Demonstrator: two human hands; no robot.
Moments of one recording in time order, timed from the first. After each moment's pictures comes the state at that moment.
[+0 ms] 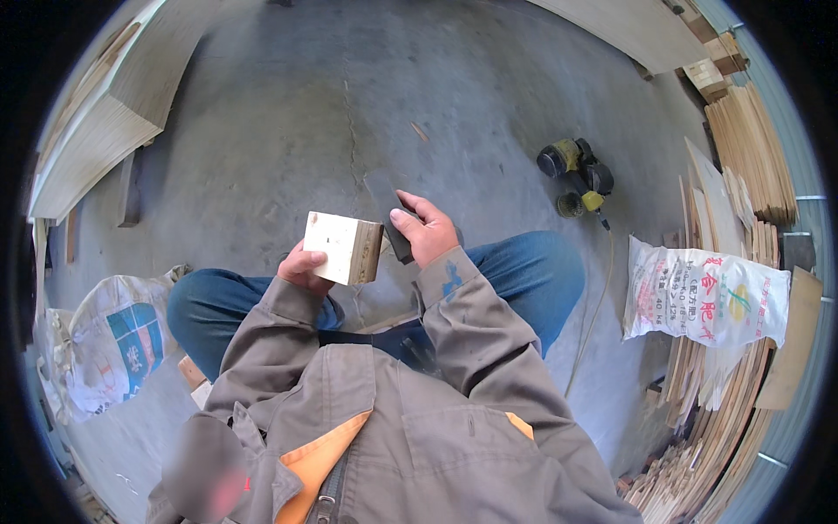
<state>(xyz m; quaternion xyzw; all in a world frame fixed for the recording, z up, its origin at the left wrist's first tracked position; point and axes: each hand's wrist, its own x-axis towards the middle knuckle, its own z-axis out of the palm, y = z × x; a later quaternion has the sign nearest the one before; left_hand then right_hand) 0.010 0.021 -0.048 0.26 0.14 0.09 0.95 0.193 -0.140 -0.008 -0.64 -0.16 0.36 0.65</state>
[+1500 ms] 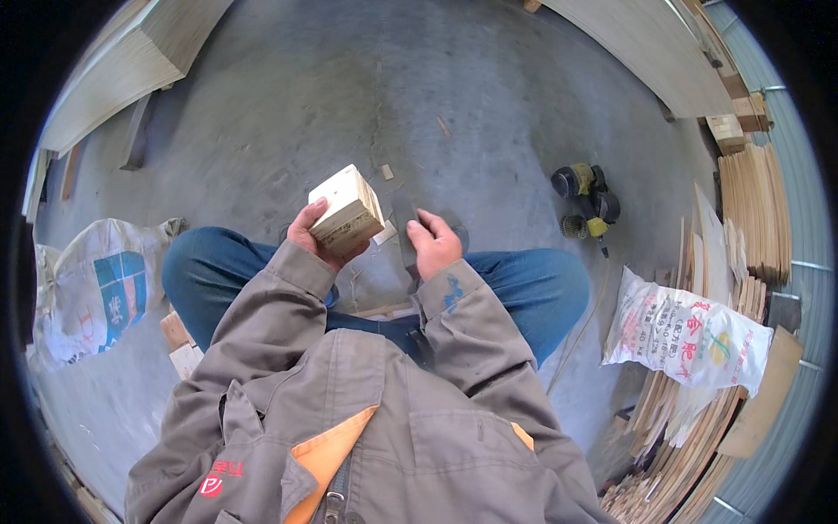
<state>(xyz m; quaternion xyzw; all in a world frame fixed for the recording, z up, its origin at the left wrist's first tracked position) 0.010 0.016 -0.010 0.10 0.38 0.15 0.91 0.165 -0.145 -0.051 -0.71 -0.13 0.35 0.59</state>
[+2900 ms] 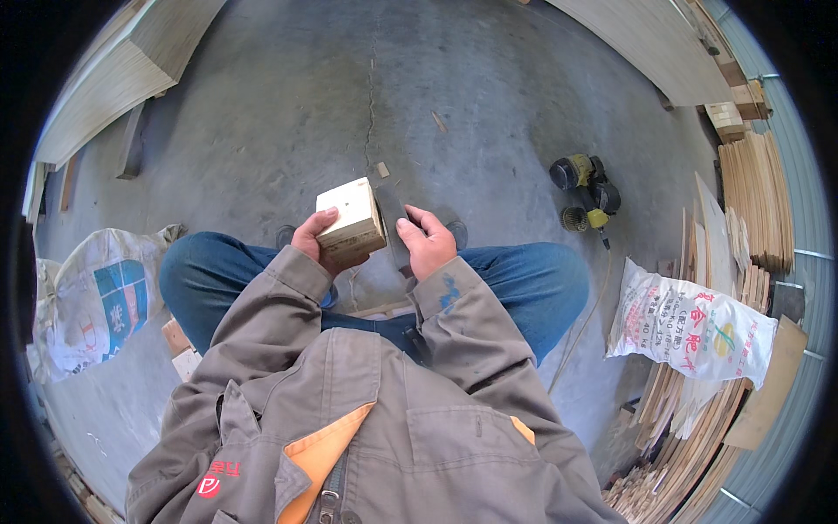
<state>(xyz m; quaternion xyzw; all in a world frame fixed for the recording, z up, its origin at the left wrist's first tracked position) 0.015 0.012 -0.027 0.17 0.38 0.06 0.91 0.164 -0.145 -0.037 -0.67 -0.15 0.39 0.61</state>
